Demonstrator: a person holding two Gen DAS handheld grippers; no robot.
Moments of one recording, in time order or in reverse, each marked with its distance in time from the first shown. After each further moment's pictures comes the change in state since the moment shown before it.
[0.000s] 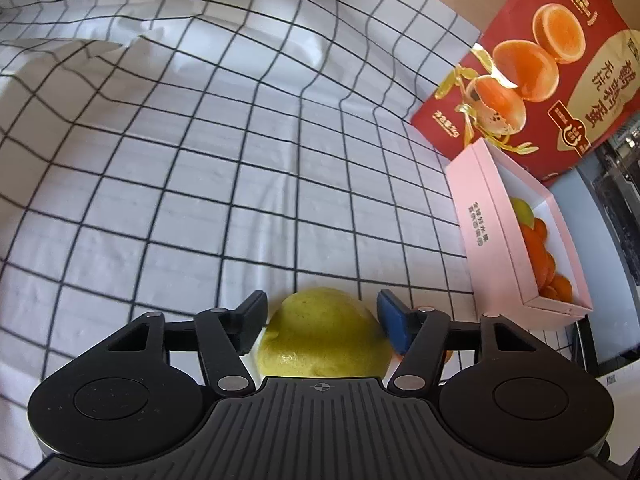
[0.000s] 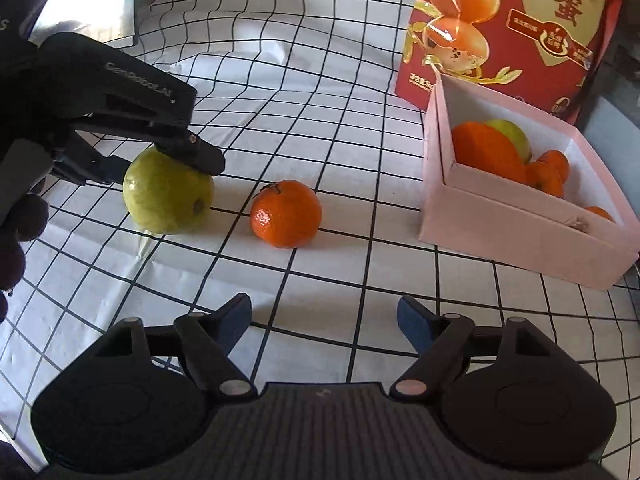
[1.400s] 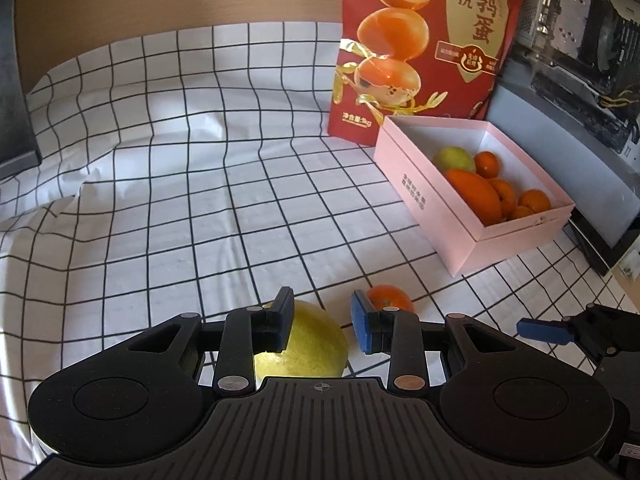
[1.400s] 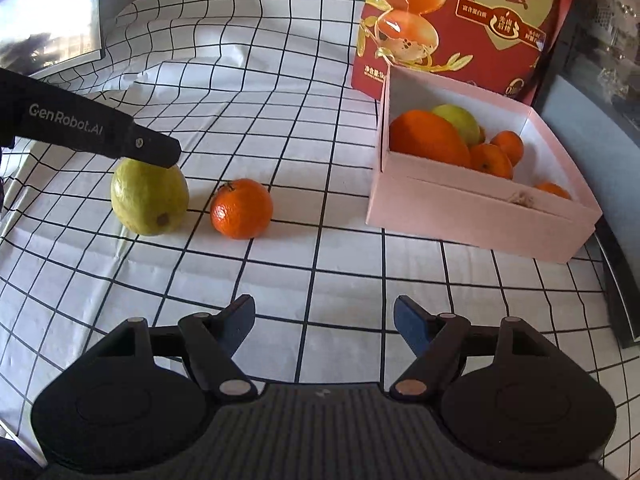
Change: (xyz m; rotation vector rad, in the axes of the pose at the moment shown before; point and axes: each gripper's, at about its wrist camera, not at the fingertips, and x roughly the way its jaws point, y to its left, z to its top) left arm -0.042 -0.060 -0.020 0.459 -0.091 0.061; right arm -0.022 -0.022 0.000 0.059 0.032 -0.061
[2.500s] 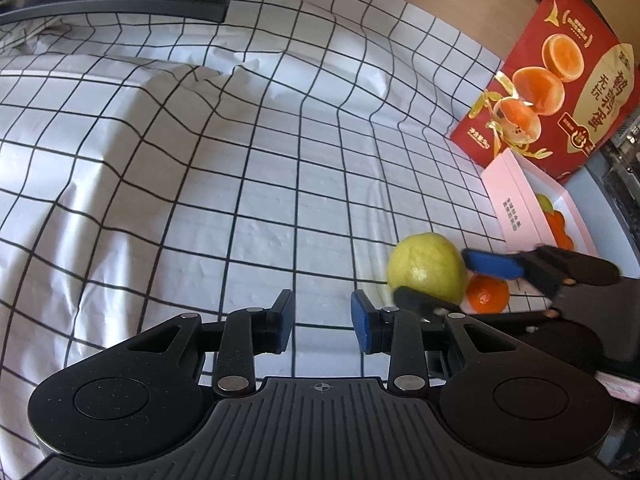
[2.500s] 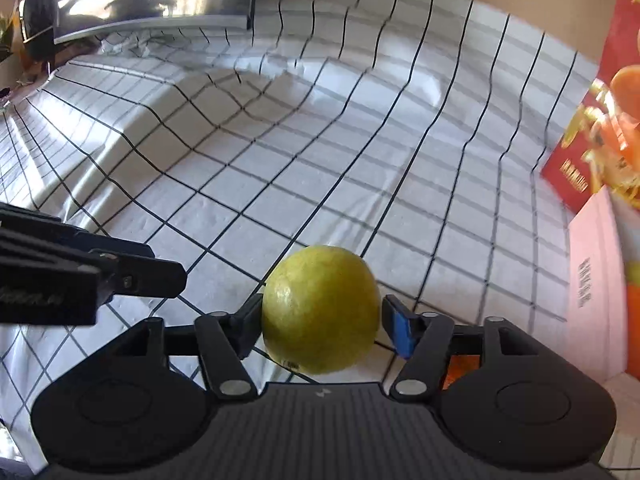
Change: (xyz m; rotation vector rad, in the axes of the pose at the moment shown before) left arm -0.030 0.117 -0.057 -0.415 0.045 0.016; right arm 0.048 0.136 0.082 -0.318 -0.002 0.219
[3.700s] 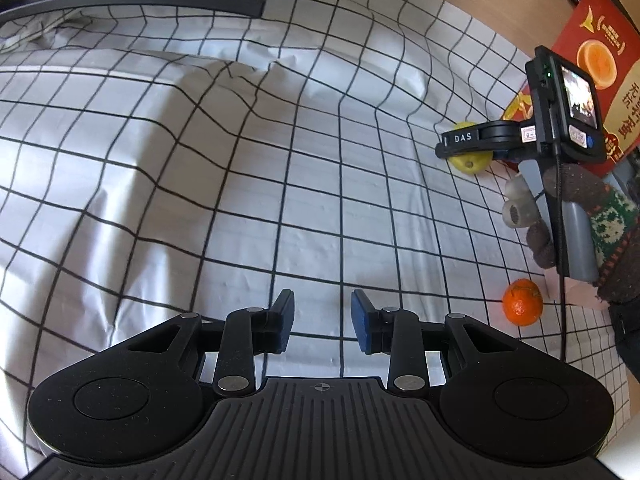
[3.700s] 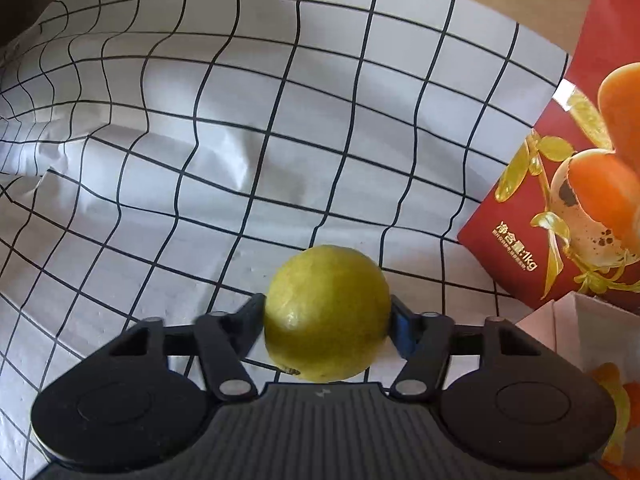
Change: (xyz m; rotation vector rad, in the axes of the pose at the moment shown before) left arm 0.007 0.020 0.013 -0.019 0.039 0.061; right arm 0.117 -0.122 0.104 0.197 0.084 -0.235
